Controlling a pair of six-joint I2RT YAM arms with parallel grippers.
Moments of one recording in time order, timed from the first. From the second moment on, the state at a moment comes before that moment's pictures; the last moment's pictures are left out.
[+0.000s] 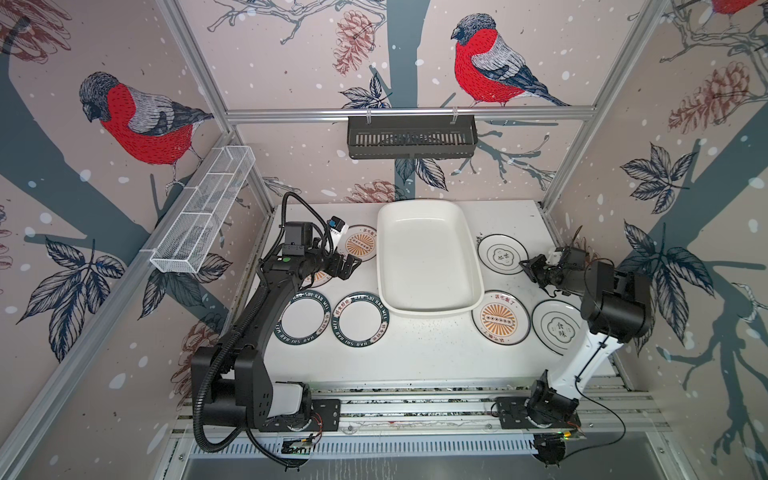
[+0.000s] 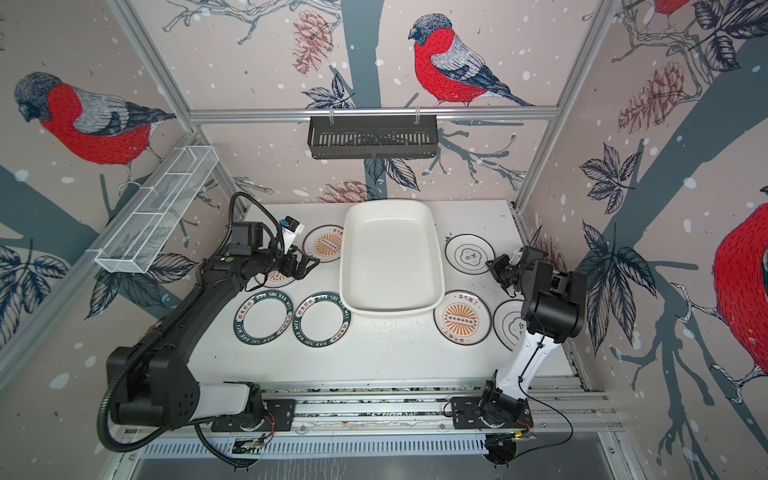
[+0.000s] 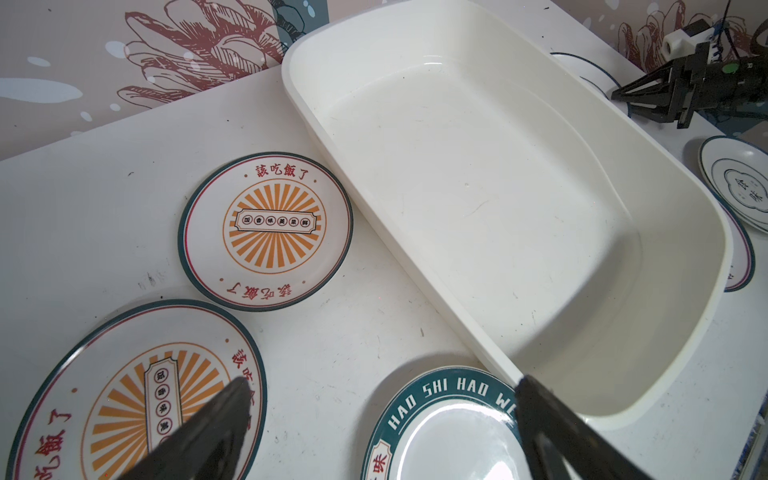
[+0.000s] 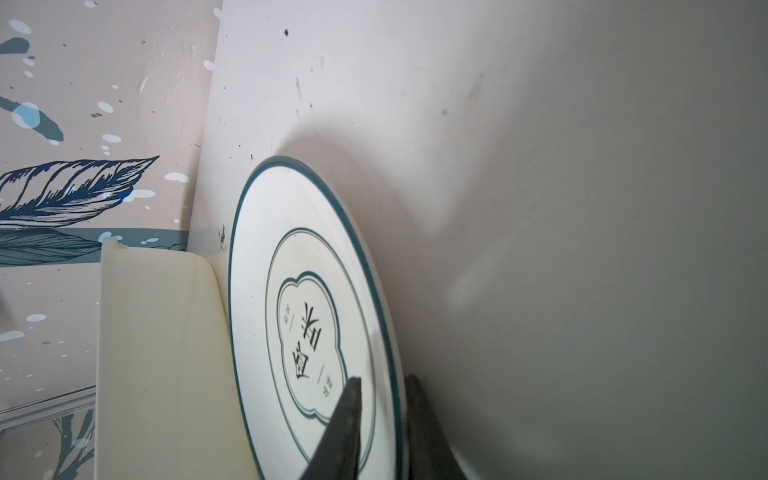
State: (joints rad) left arm -0.08 1.35 1.07 -0.47 0.52 0.29; right arm -0.38 1.95 0.94 0.20 -0.63 0.66
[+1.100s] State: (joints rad) left arm -0.08 1.30 1.07 -0.43 0.50 0.27; right arm -0.36 1.65 0.97 0.20 -0.71 0.78
